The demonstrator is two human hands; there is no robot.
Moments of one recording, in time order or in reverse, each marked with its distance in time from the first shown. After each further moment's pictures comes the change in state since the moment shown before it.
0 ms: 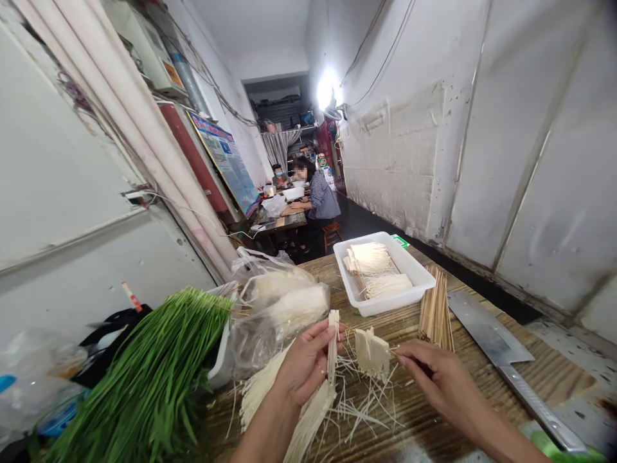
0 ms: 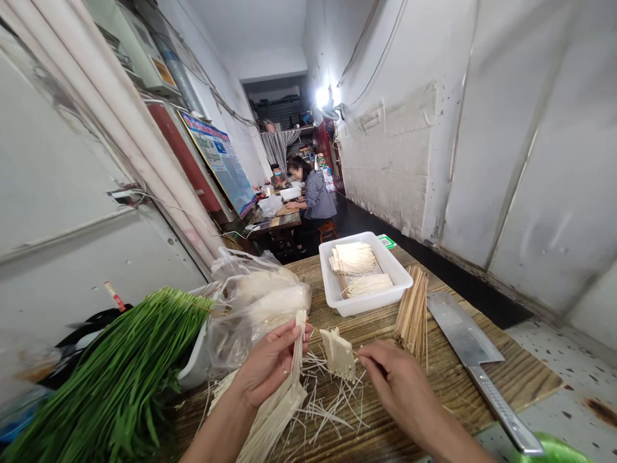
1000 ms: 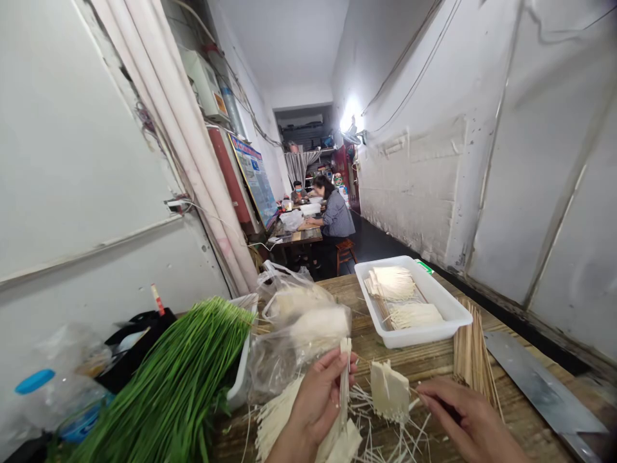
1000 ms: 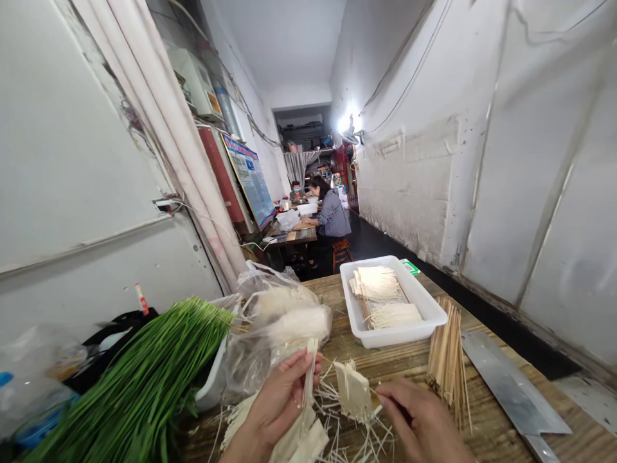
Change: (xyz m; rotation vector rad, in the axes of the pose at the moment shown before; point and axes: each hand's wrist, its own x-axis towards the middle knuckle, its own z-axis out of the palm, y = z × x) left_hand 0.008 0.002 -0.026 -0.152 0.147 0.050; right_hand 0.019 -0.004 0.017 -0.049 -0.060 -0.063
